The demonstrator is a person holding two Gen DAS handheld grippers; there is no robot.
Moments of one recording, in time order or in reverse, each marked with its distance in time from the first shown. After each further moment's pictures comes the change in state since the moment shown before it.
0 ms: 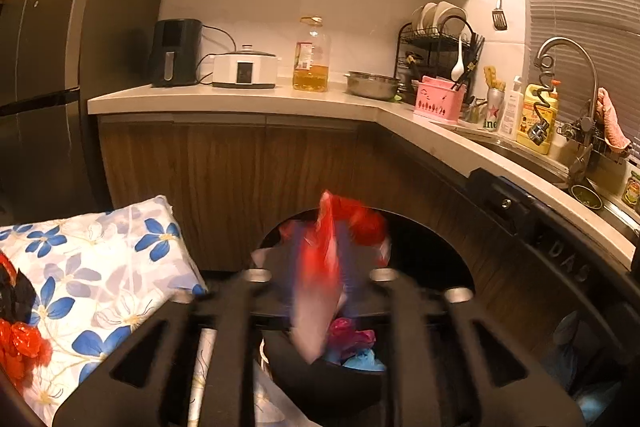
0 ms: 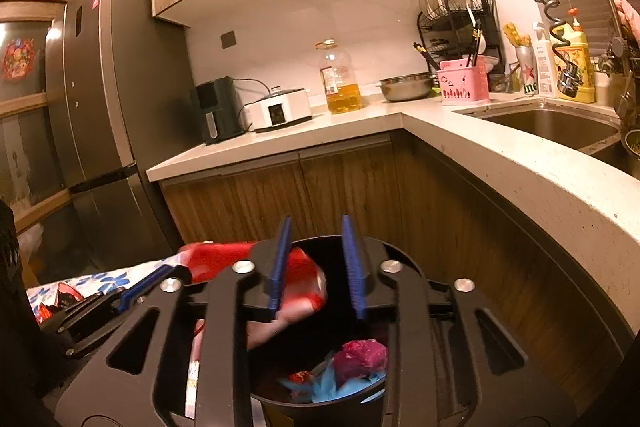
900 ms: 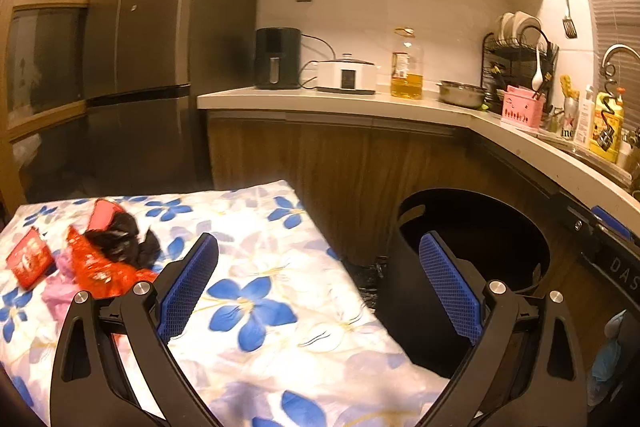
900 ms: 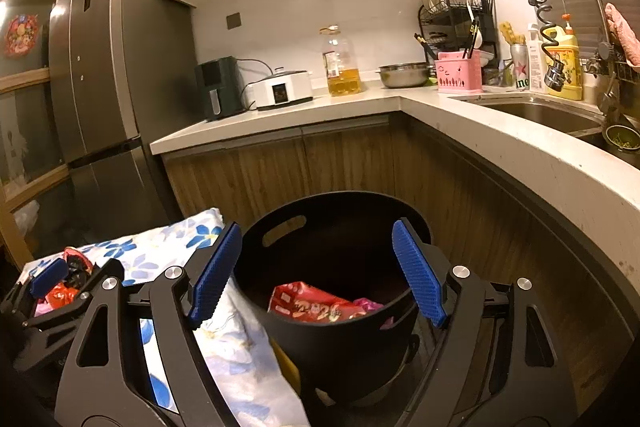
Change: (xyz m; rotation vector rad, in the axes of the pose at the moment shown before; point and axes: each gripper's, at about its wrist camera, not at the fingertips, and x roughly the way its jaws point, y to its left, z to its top) left arm -0.090 0.054 -0.031 -0.051 -0.028 0.338; right arm -0.049 0.038 -0.034 -0.048 0.056 -0.035
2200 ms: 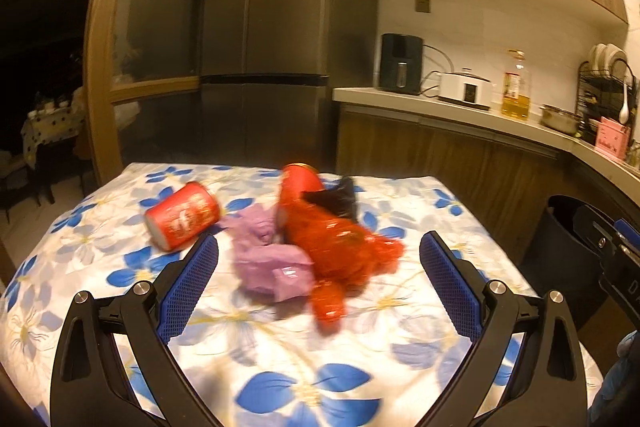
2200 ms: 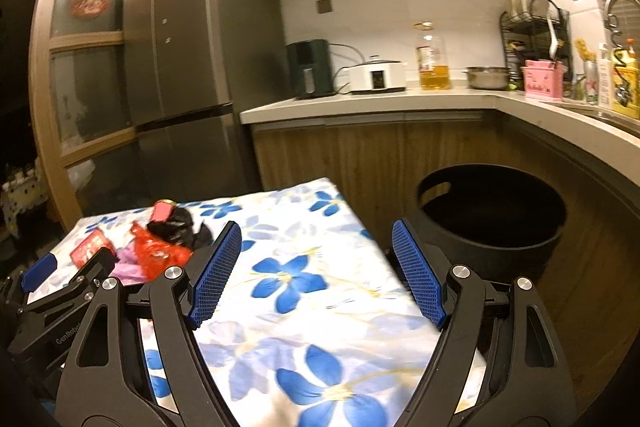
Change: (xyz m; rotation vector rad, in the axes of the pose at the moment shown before) left arm -0.070 0.170 -0.040 -0.141 -0.013 0.327; right arm -0.029 0.157 -0.055 -0.123 0.027 0.231
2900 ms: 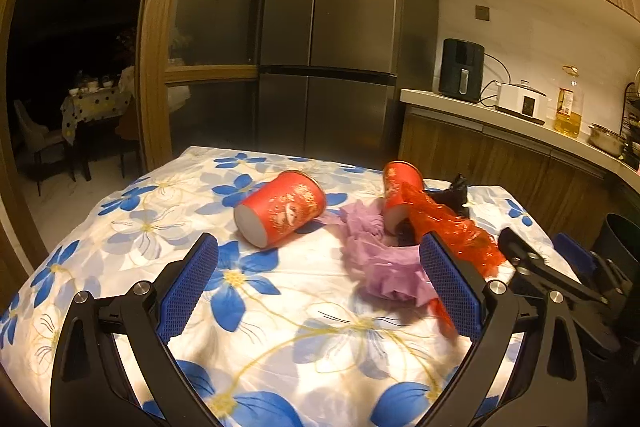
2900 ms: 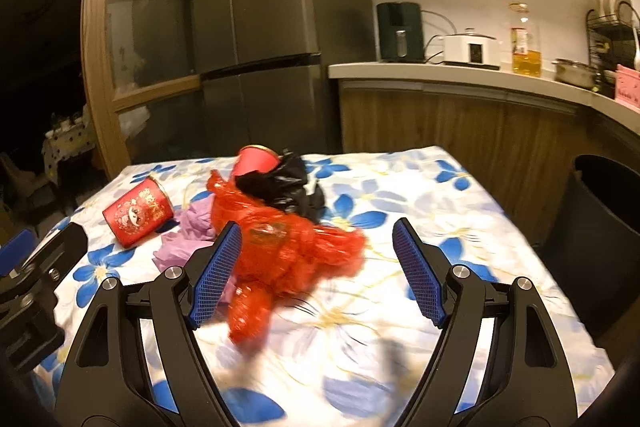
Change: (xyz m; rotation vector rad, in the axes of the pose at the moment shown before) left arm 0.011 0.082 -0.004 -0.076 0.001 0.147; right arm 0.086 0.121 -0.035 -0.122 0.126 0.221
